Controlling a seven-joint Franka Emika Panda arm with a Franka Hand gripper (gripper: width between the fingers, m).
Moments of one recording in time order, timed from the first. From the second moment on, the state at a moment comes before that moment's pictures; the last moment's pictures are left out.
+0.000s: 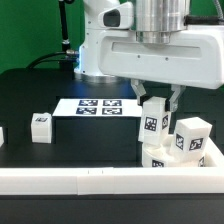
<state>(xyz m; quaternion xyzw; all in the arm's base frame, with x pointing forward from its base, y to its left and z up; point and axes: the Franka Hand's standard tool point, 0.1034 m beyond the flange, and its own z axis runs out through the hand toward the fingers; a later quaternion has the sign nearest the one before) 0.587 0.061 0.091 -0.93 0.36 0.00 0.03</state>
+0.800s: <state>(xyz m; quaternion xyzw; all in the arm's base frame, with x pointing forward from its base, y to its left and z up) 0.595 0.062 0.090 -0.63 0.76 0.01 0.13</state>
